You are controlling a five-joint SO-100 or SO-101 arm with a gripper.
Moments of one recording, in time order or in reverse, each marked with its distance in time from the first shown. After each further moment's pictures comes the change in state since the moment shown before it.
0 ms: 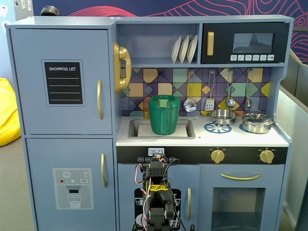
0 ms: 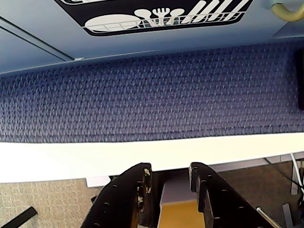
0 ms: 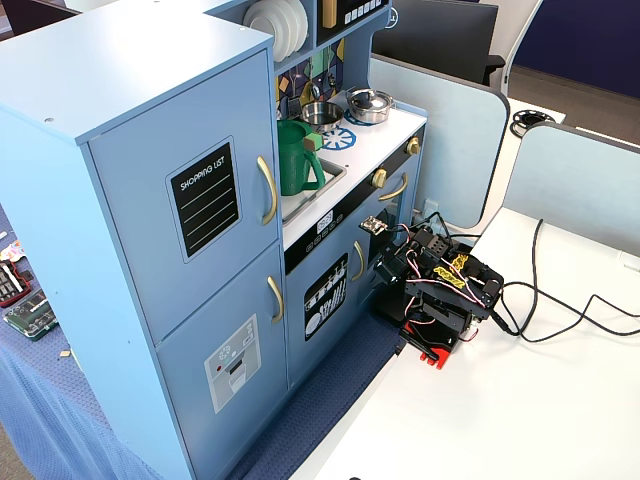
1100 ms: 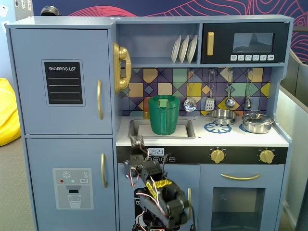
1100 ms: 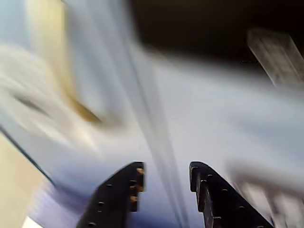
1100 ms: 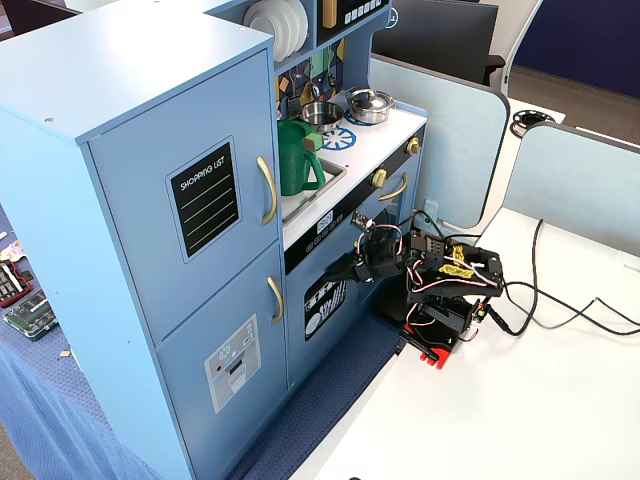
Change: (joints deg) arm -29.3 -7.4 -5.8 -43.2 1.1
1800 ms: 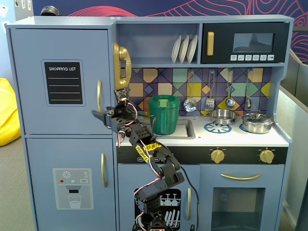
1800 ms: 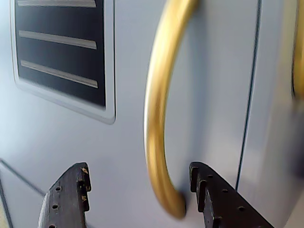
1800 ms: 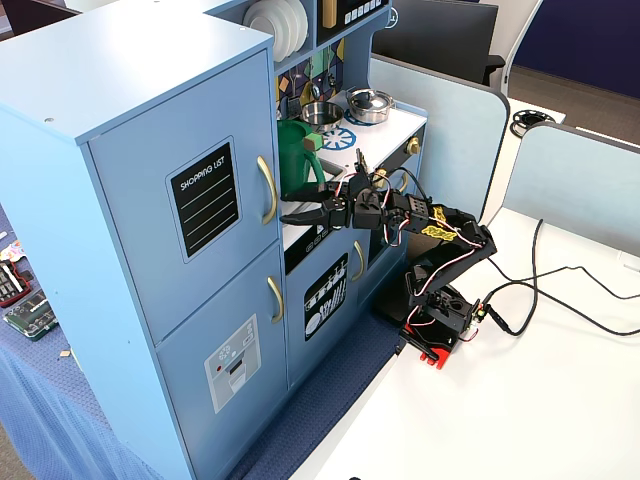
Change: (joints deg) arm -6.7 -38.6 -49.2 -21.8 -10.3
